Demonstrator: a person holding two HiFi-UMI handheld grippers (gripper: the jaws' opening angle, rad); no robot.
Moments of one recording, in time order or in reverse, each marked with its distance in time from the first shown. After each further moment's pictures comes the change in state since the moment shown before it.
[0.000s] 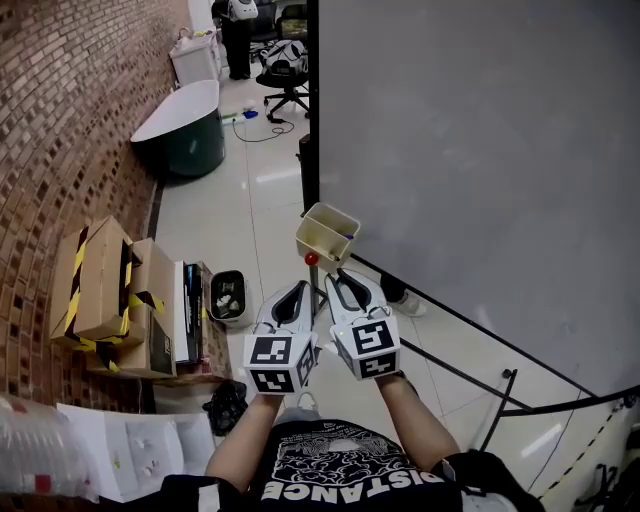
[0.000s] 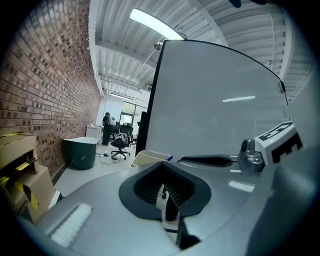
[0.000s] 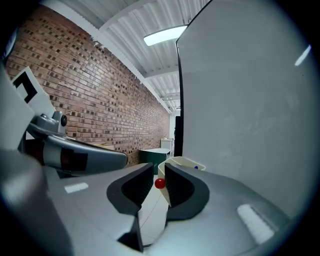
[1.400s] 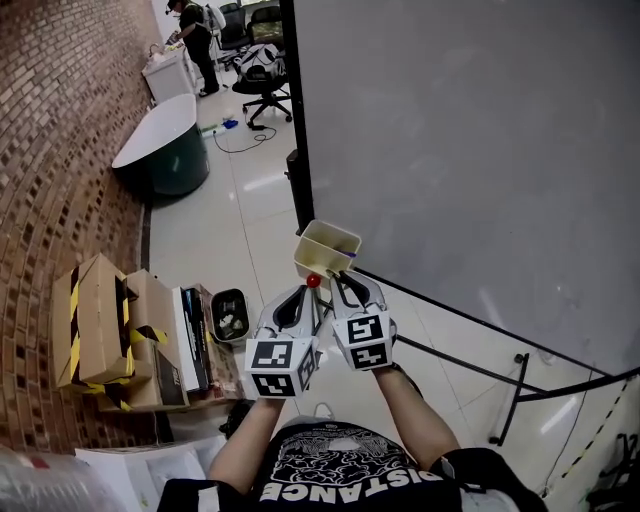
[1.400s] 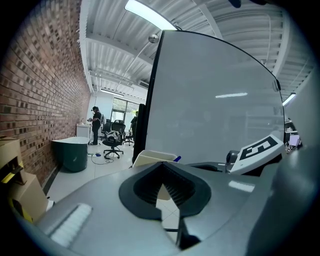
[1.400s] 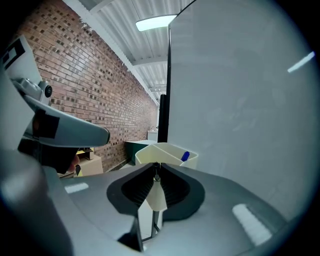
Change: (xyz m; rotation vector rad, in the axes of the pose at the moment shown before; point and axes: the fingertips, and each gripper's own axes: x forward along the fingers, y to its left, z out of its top) left arm 0.053 0.025 0.001 0.043 0.055 -0.093; right arm 0.066 -0.046 -0.041 0.019 0.095 -0.166
